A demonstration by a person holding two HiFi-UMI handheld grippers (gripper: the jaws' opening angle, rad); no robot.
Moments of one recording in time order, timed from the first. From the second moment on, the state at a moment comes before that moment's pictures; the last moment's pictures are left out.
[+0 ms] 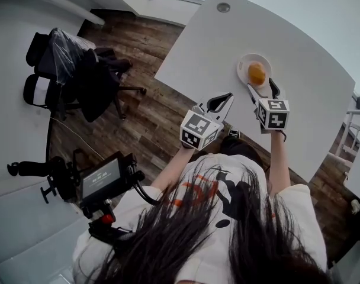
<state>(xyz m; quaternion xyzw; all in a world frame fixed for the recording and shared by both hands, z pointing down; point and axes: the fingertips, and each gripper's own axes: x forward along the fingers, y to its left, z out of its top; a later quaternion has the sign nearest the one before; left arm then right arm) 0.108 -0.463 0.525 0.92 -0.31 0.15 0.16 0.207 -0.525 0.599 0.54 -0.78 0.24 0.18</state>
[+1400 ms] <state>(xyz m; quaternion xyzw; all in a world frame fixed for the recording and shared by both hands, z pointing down) 0.023 -0.156 0.480 0.94 -0.26 0.06 0.20 0.088 -0.134 0.501 0.60 -0.75 0.28 0.03</state>
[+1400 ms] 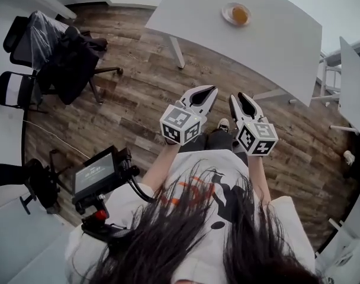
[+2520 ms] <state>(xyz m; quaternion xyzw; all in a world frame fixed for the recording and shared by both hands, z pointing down) 0.116 0.059 0.478 0.94 -0.28 0.09 0.18 0.179 0.068 0.508 0.57 -0.77 0.28 0.03</state>
